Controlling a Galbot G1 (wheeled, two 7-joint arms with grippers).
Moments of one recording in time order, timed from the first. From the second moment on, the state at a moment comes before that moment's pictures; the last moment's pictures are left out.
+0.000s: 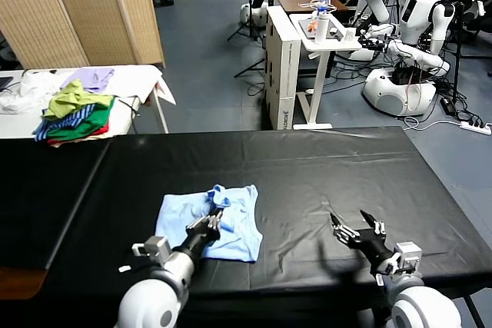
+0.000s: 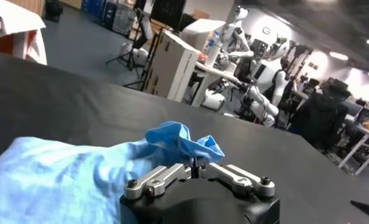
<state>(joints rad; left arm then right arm) 1.40 -1.34 -0.29 -2.11 -0.59 0.43 -0.15 -1.53 1.16 0.62 2.14 0.48 -0.46 0.05</state>
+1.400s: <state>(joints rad) 1.41 -1.33 -0.44 -2.11 -0.62 0.35 -0.10 -1.28 1.05 0.24 2.08 0.50 -0.44 0.00</state>
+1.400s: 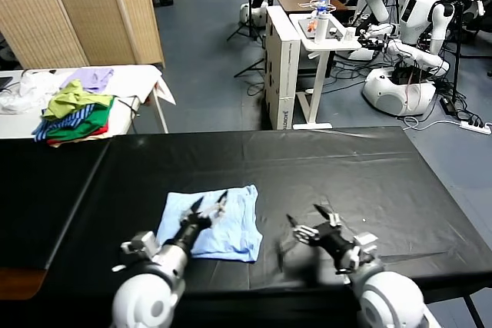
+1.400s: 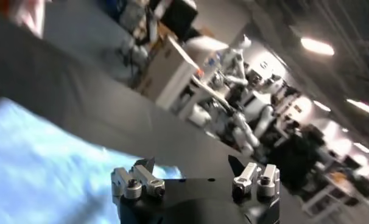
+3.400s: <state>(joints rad) 1.50 -1.36 -0.63 -1.93 -0.69 0.27 0.05 -1.32 1.10 0.39 2.13 0.46 -0.45 0.03</state>
